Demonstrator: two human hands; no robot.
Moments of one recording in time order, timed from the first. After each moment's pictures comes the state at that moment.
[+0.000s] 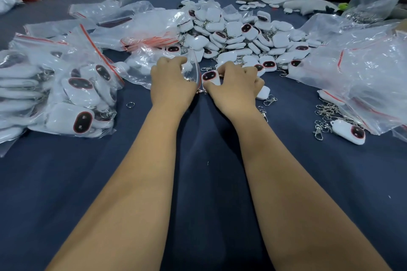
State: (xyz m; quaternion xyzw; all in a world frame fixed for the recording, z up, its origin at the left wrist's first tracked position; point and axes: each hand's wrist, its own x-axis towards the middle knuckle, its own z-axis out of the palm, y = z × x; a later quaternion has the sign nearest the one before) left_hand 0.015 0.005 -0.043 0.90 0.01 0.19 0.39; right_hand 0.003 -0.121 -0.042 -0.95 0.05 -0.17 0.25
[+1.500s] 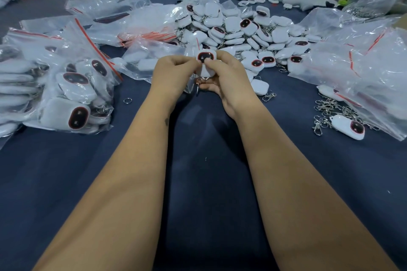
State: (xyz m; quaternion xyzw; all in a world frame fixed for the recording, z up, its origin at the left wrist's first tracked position) left_hand 0.008 0.004 -0.032 0.75 0.00 0.06 0.66; right_hand 0.003 -0.116 -0.033 -0.65 -0.01 -0.03 0.76
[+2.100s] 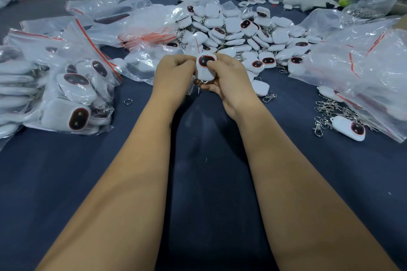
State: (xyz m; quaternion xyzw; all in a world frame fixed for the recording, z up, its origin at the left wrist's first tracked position) left_hand 0.003 0.000 -0.031 0.75 -0.02 0.09 0.66; right_hand 0.005 -0.115 -0.036 -0.65 -0.01 -0.03 0.76
